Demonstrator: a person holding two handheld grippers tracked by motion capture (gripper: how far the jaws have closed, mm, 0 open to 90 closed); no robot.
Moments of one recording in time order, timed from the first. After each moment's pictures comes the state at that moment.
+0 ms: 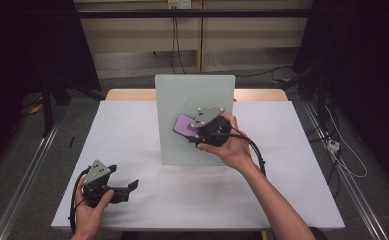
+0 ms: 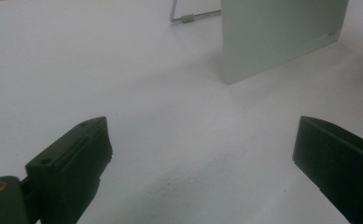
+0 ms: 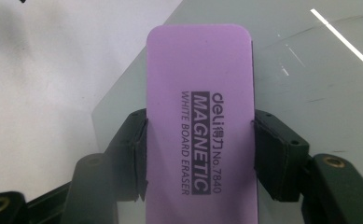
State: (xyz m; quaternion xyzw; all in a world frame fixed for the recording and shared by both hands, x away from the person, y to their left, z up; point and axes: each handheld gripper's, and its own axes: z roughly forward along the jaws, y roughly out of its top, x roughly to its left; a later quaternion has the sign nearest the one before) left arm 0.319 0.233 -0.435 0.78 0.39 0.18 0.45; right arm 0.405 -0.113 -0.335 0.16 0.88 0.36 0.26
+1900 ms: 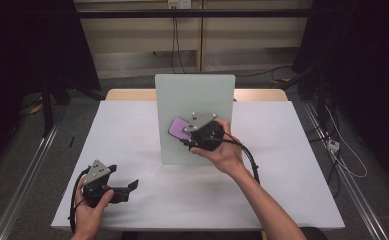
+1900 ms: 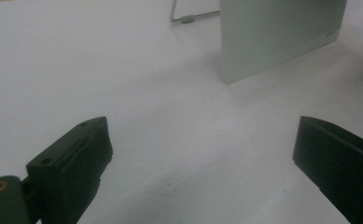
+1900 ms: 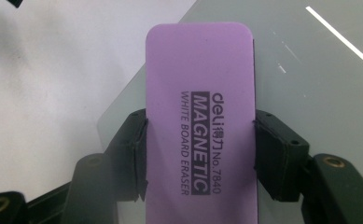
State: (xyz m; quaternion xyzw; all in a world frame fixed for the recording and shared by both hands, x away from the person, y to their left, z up) left arm 0.319 0.232 -0.435 0.78 0.39 0.18 0.45; right arm 0.400 -0.096 -0.348 0.18 0.88 0.37 0.26
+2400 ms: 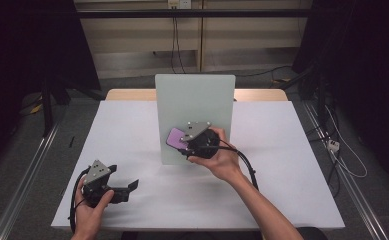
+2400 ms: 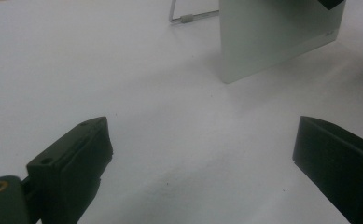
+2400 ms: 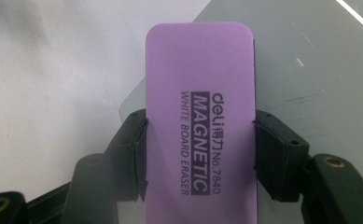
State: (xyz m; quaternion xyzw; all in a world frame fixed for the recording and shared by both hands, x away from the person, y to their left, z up) left arm 0.319 0.233 -0.435 0.78 0.39 0.18 0.45; right arm 0.395 -0.088 -0.371 0.17 0.89 0.35 0.23
